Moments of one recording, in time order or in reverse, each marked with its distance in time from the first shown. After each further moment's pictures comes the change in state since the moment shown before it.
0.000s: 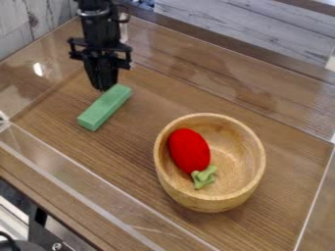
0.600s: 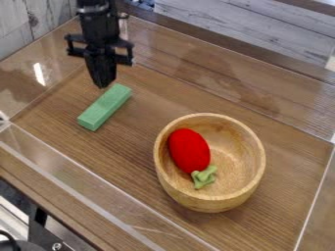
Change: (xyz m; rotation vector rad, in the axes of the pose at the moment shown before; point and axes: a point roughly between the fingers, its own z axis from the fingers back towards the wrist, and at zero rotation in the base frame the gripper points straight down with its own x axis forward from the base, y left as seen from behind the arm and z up) arm -0.006 -0.018 0.011 0.011 -0.015 0.019
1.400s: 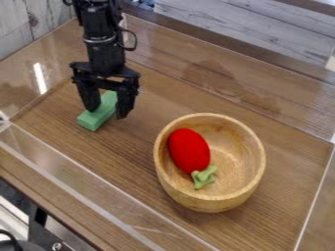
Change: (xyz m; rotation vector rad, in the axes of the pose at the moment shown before) arm -0.012 -0.010 -0.037 0.019 0.003 0.023
